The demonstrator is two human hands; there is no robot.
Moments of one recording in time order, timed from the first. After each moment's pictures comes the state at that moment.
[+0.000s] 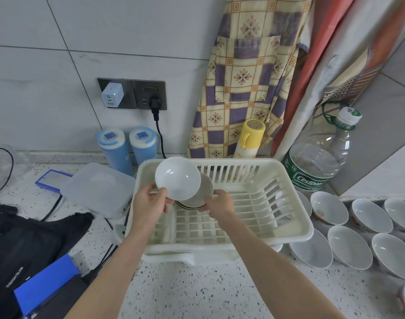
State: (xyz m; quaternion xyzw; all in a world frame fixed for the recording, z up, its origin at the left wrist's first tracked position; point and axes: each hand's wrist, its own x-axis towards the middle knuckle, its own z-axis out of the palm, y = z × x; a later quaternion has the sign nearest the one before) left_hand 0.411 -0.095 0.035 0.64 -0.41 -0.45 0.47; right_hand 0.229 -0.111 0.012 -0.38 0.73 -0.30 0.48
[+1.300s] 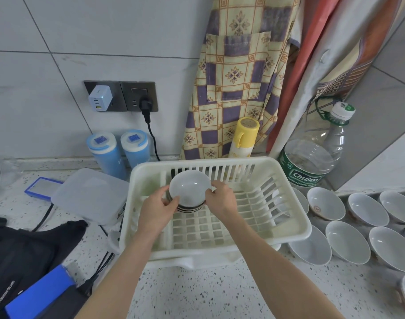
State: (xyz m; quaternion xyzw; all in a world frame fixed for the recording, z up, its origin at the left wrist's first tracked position) left_hand 0.397 -0.114 0.008 0.67 -0.58 -0.35 0.31; right_hand 0.221 -0.116 0.037 -0.52 0.74 -0.27 0.34
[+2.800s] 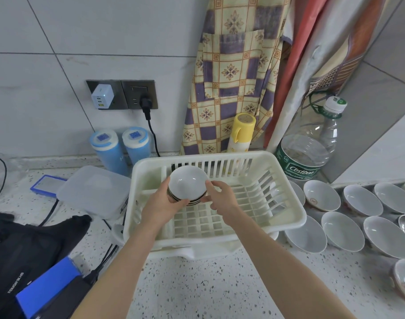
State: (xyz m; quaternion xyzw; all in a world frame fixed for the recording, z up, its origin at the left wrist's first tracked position) left_hand 0.396 -0.107 0.007 0.64 -0.61 -0.38 0.28; right_hand 0.217 -0.094 0.039 -0.36 0.69 -0.37 0.51
